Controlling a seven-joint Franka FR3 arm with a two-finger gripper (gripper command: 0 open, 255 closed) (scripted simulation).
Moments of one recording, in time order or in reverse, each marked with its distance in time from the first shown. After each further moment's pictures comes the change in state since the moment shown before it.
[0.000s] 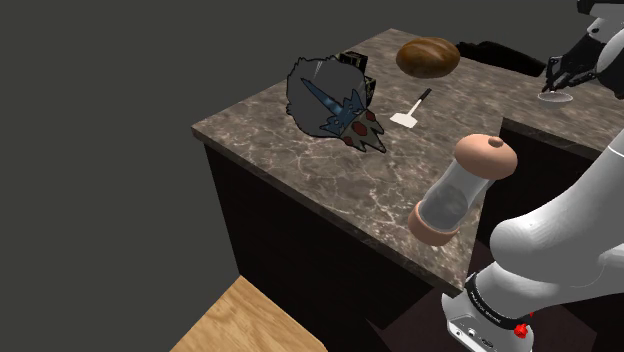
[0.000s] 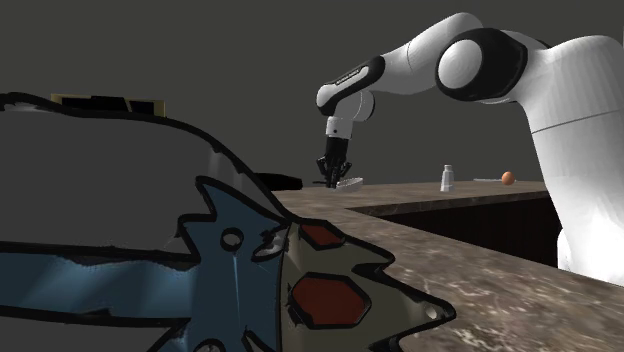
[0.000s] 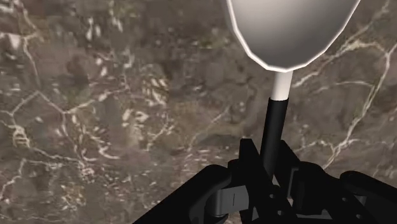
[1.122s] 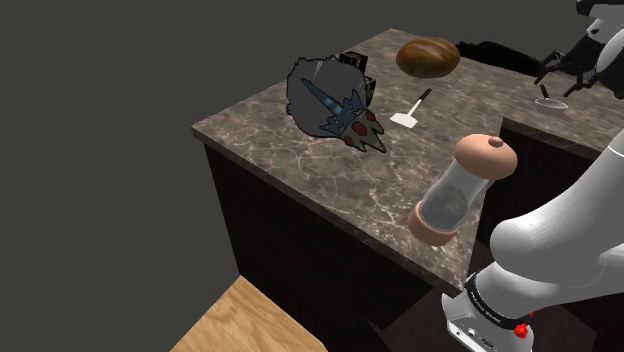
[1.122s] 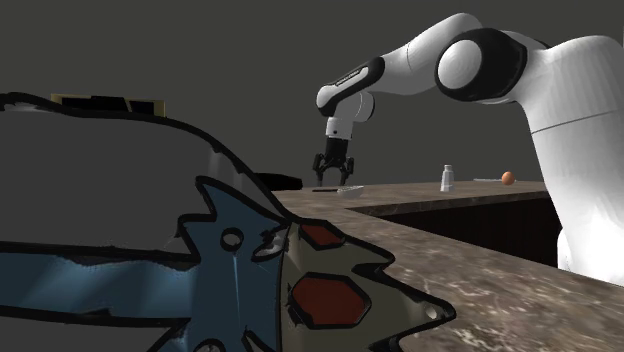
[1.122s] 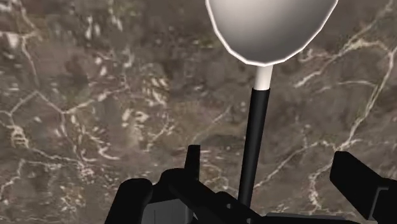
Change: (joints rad) arm -0.001 0.001 0.000 -0.003 0.001 0.006 -0.002
